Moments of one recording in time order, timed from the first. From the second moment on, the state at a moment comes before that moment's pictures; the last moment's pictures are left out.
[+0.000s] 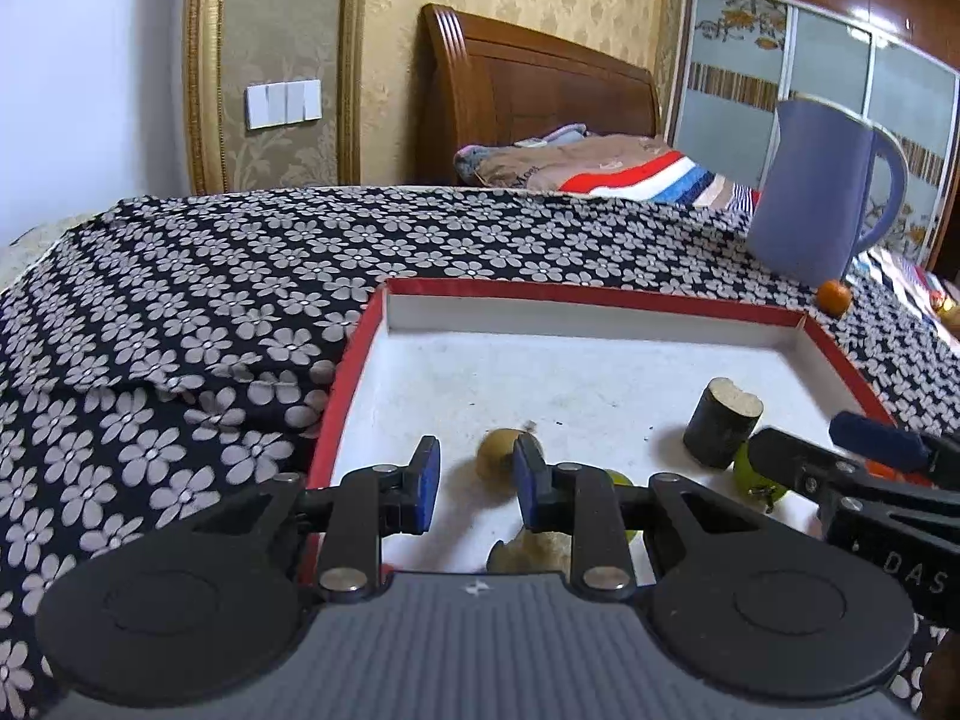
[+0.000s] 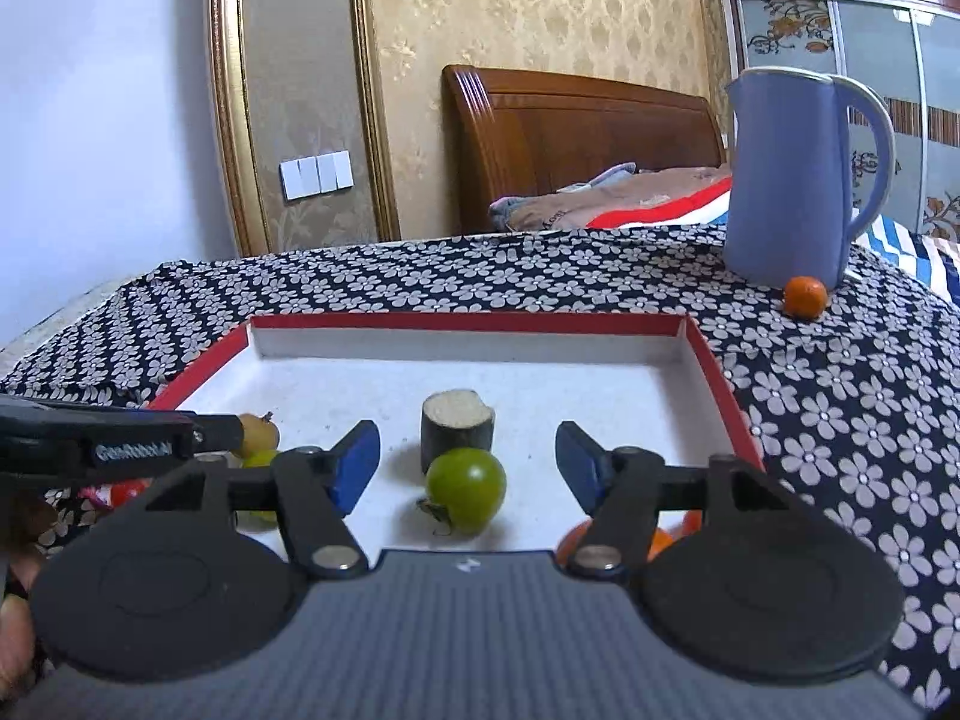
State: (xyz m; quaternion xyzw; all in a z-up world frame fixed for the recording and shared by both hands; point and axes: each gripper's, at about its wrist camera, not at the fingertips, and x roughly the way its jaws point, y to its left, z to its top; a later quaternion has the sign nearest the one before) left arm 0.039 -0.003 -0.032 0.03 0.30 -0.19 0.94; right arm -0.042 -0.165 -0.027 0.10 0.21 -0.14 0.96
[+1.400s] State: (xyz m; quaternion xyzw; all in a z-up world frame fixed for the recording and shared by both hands) left arm -0.042 0.035 -0.031 0.03 0.26 -0.23 0.94; right arm -0.086 -0.124 -0.029 0.08 0.26 -0.02 0.96
